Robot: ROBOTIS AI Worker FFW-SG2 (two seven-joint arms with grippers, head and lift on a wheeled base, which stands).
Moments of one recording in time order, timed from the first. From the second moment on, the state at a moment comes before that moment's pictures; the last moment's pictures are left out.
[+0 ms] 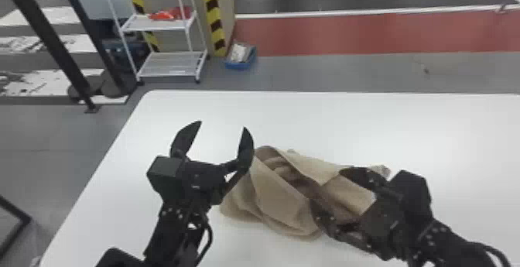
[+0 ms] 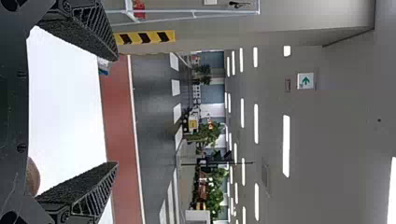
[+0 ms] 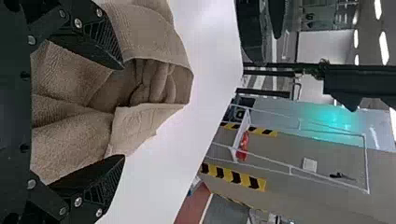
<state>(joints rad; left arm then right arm) 0.35 0.25 -0.21 -1.99 0.08 -0.03 0.17 0.39 -0.07 0.19 -2.14 0.37 0.42 0.63</state>
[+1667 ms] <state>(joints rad) 0.38 0.29 -0.18 -1.99 0.13 -0.12 0.18 0.32 -0.08 -0.02 -2.39 0.17 0.62 0.41</state>
